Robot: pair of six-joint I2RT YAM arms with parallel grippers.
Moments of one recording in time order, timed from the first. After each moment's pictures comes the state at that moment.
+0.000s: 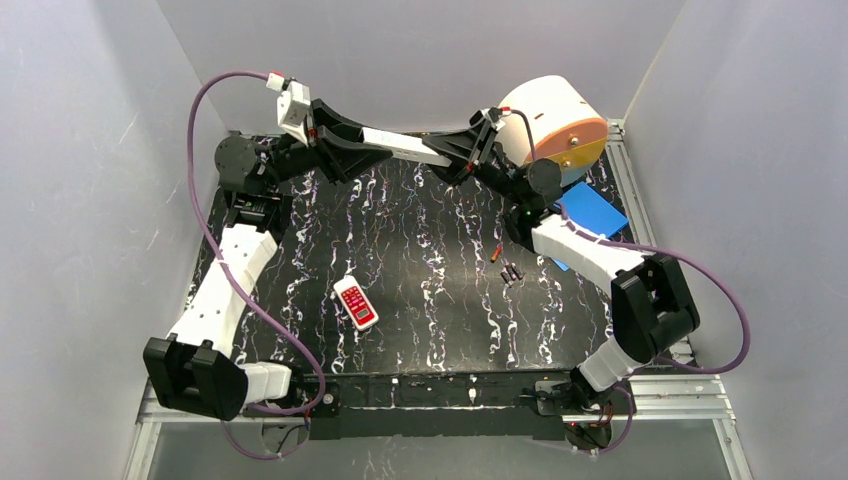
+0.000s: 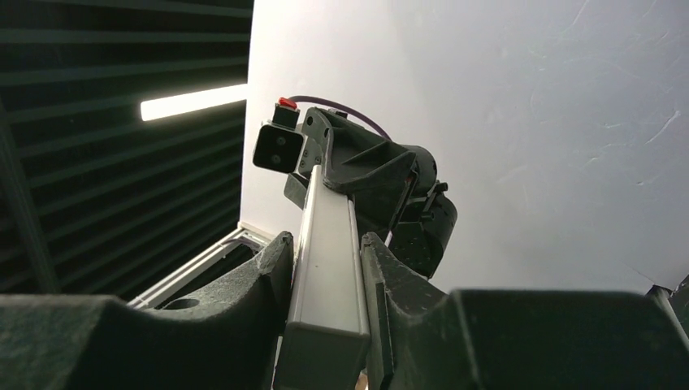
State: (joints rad) left arm -0.19 1.26 1.25 0.61 1.07 -0.57; right arm 0.58 1.58 1.11 1.08 -0.56 1.91
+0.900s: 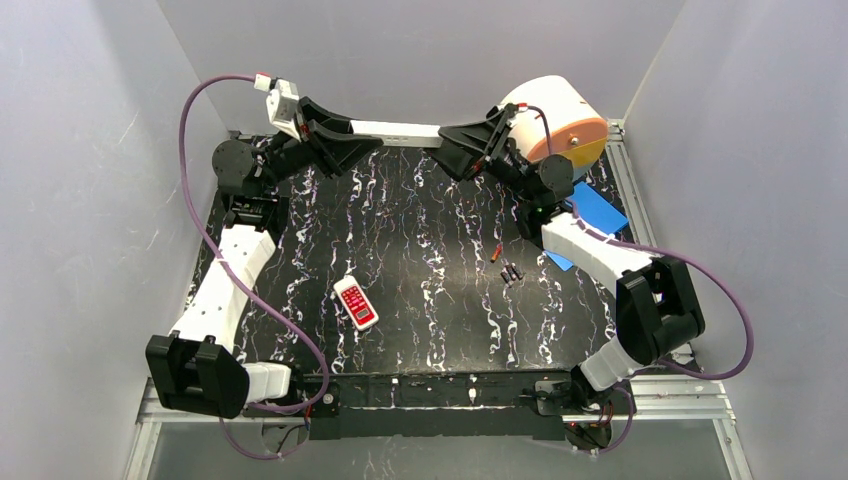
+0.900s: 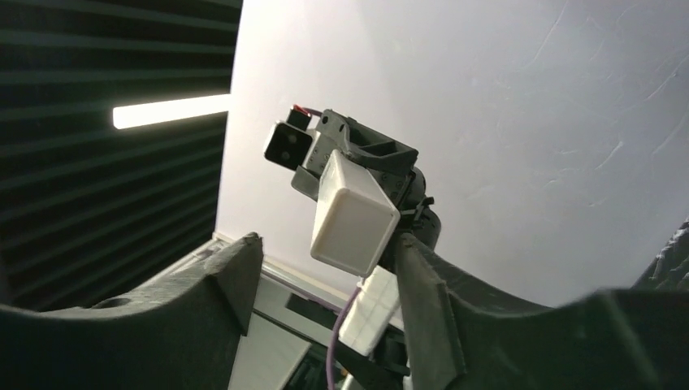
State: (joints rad) left arm -0.15 1.27 1.19 0.67 0.97 -0.60; right arm 0.52 1.55 1.07 1.06 -0.58 1.86
